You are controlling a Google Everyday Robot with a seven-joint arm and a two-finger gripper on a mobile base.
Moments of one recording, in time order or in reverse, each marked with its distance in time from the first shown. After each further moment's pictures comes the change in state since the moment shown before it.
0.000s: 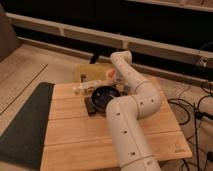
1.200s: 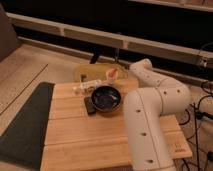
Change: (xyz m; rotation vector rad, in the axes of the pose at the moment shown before) arm 0.194 -0.024 -0.002 0.177 0.314 0.500
